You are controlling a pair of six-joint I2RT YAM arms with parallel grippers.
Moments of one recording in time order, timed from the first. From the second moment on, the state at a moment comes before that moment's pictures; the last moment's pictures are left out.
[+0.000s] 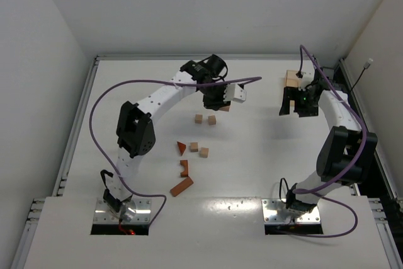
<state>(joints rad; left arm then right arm) -0.68 2.14 2.08 -1.03 0.36 0.97 -0.25 1.60 1.19 -0.71 -0.29 -0.16</state>
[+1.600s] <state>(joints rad) -0.60 2.16 1.88 -0.88 0.27 0.77 -0.25 1.58 1.19 -0.71 -0.30 -0.16</state>
